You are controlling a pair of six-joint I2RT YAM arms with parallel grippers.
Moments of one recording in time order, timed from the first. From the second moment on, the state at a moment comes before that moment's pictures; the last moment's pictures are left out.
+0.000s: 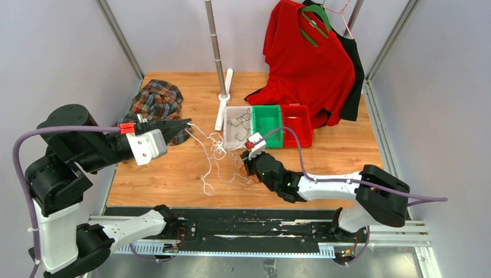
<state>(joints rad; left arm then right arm) -0.69 0.96 1.91 -1.05 0.44 0.70 1.14 1.45 0.67 0.54 0.48 0.15</state>
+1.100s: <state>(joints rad) -0.69 1.03 1.96 -0.71 0.06 0.84 1.14 1.06 0.59 0.25 0.62 0.16</state>
